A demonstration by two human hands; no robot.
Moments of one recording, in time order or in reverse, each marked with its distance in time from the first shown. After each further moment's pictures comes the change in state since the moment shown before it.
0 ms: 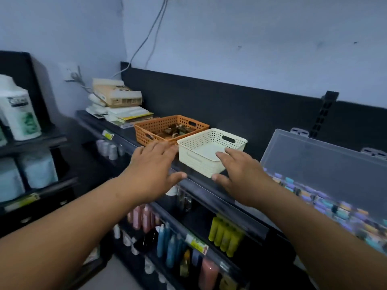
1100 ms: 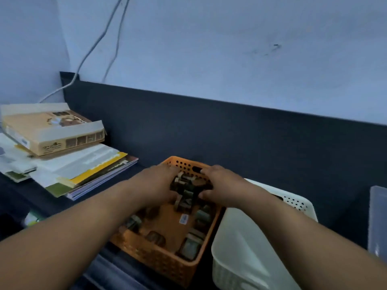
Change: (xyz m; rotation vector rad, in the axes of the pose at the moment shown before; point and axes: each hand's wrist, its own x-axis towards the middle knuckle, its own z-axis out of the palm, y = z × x) left_hand 0.375 -0.176 0.082 -0.151 -0.233 0.269; right_hand 0.387 0.003 0.068 0.068 -0.150 0.209
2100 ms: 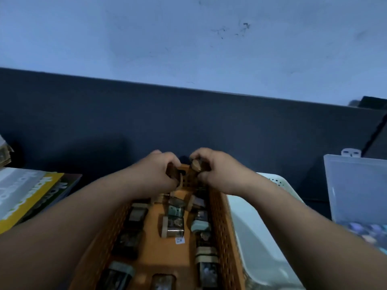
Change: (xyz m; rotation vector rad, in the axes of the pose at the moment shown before) left_hand 0.090 -0.036 -0.010 -0.499 -0.160 0.344; right_hand 0.030 -0.006 -0.005 0.377 0.265 0.299
